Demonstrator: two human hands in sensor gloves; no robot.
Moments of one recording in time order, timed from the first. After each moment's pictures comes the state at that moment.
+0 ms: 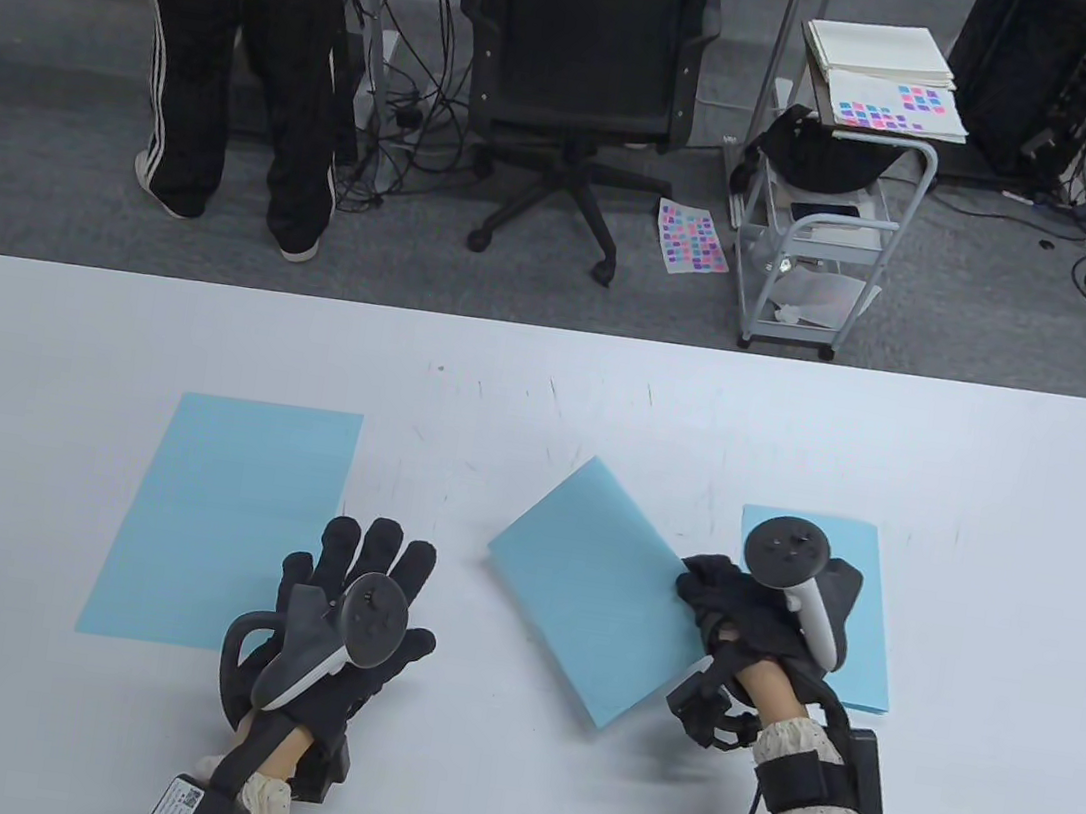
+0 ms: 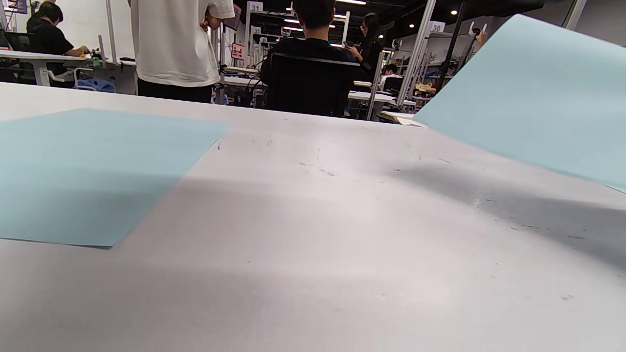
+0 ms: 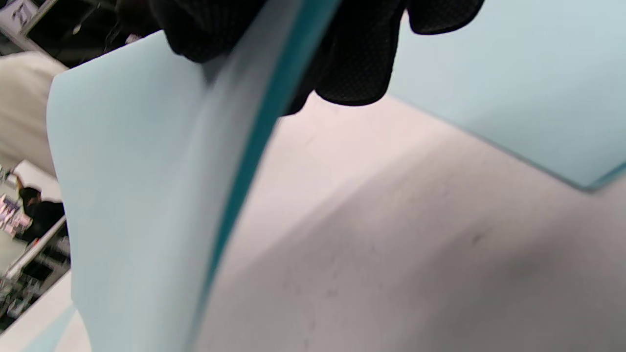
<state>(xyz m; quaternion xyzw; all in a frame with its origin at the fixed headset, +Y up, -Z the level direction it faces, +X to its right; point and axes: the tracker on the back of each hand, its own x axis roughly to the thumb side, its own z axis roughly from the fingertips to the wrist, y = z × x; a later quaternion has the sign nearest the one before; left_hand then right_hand) -0.179 -0.702 -0.303 -0.06 -0.01 0.06 1.00 0.211 -0.715 -0.389 -0.14 0.09 0.91 0.37</state>
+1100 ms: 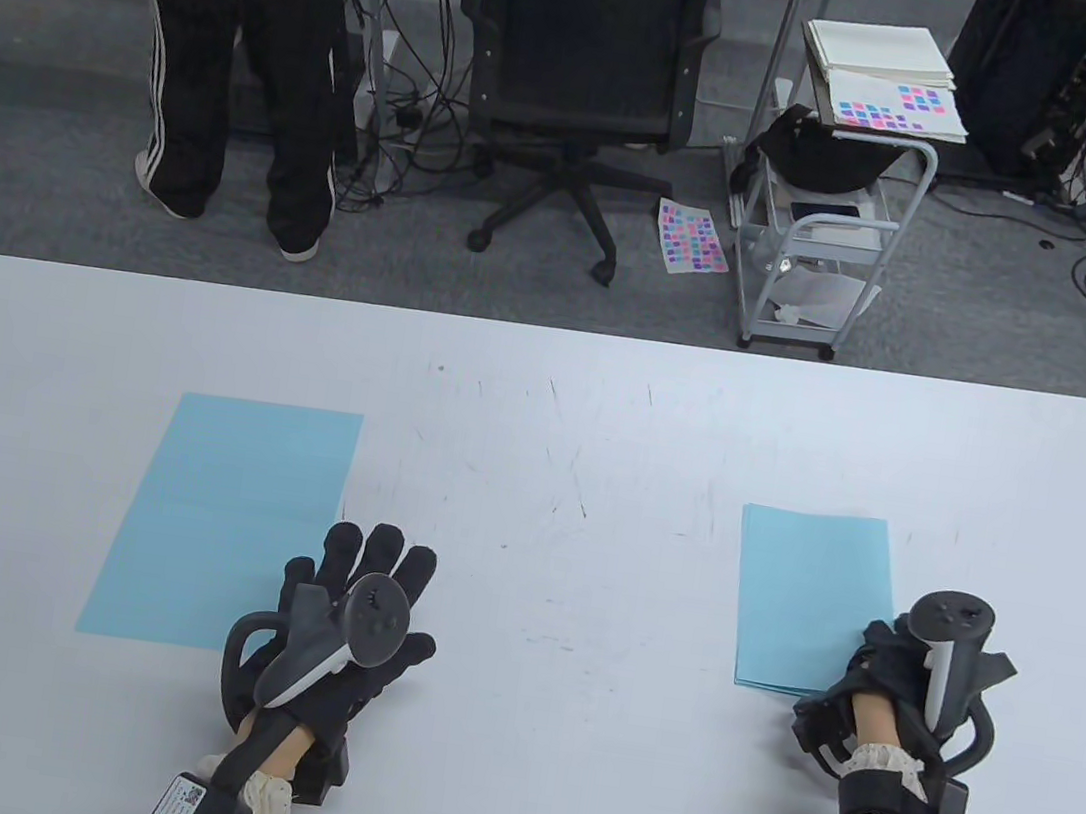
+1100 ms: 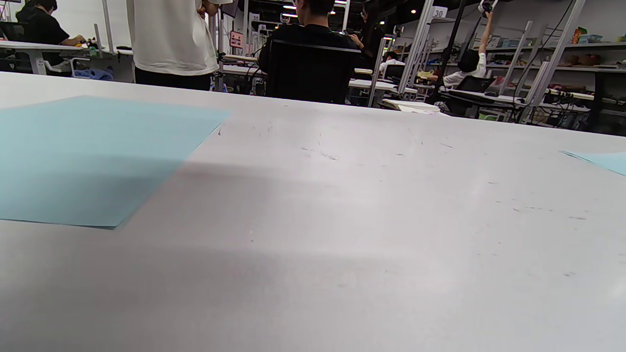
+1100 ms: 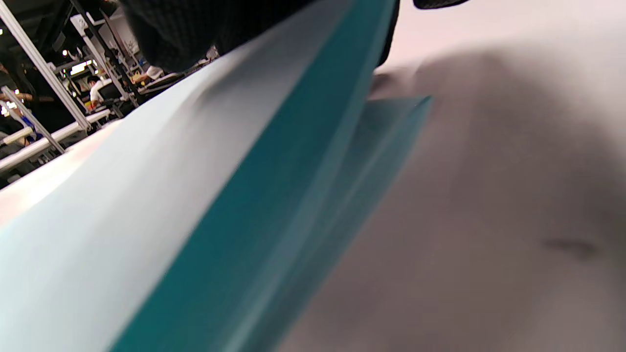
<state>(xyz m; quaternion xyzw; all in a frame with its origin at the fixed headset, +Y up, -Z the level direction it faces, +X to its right) -0.178 -0.705 -0.304 -0.08 -0.01 0.06 1.00 0.335 -0.760 -0.364 -0.44 0.02 0.87 0.23</state>
